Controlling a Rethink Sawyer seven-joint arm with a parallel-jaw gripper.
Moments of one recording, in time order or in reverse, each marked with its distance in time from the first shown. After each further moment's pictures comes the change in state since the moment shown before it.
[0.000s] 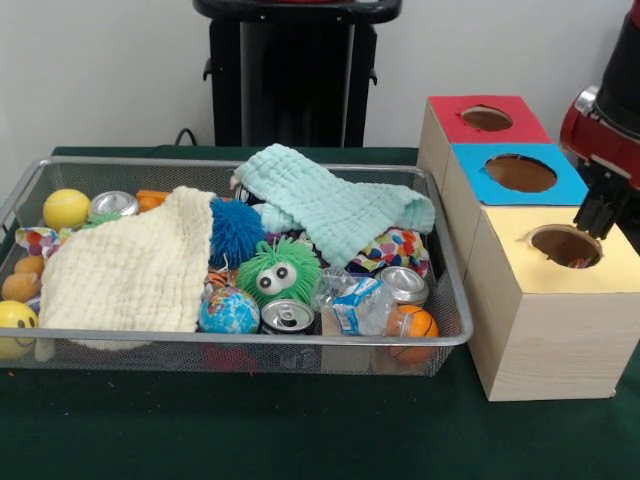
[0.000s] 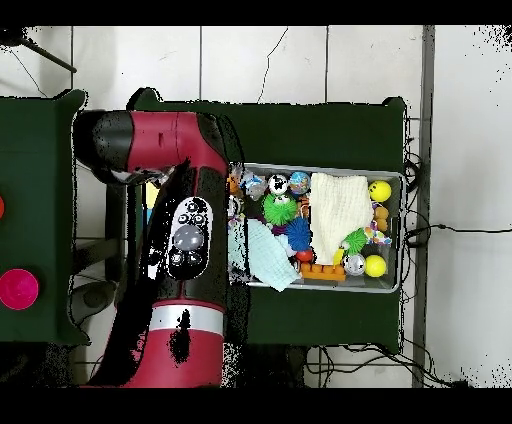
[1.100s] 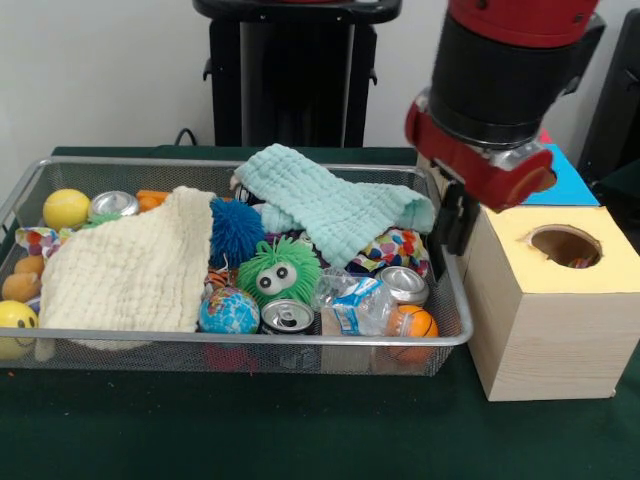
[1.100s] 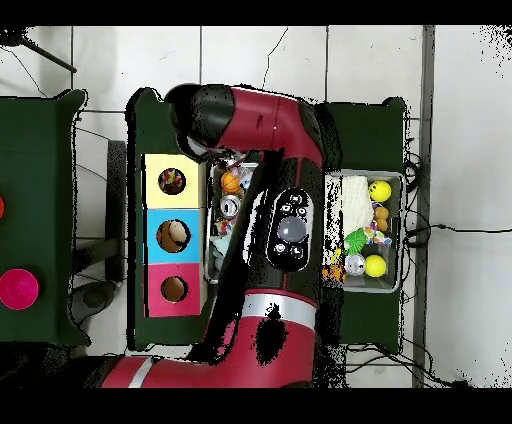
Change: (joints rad) arm -0.198 -0.013 0.014 -0.022 -0.022 0.010 0.000
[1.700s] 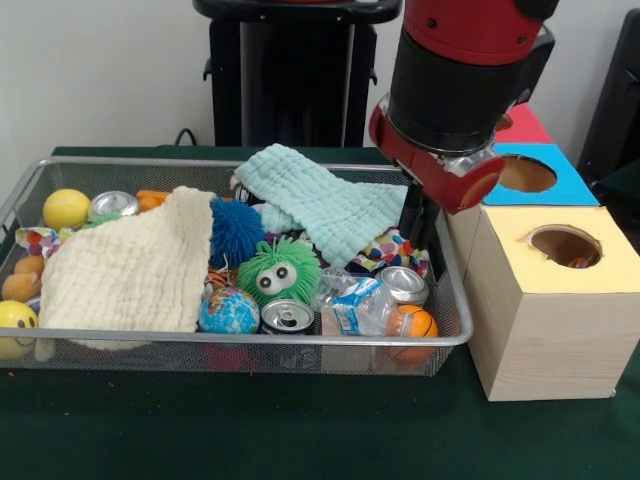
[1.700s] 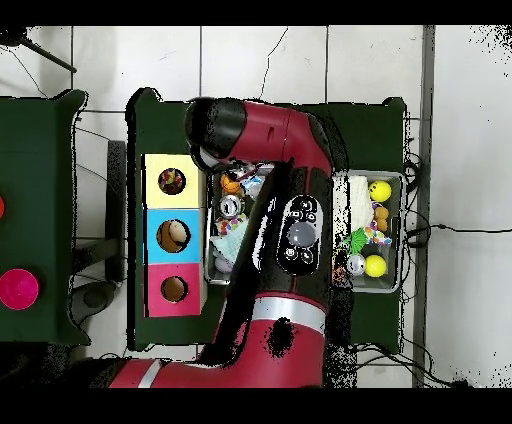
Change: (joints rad) arm -0.014 -0.019 0.012 0.078 -0.043 -0.017 0.000
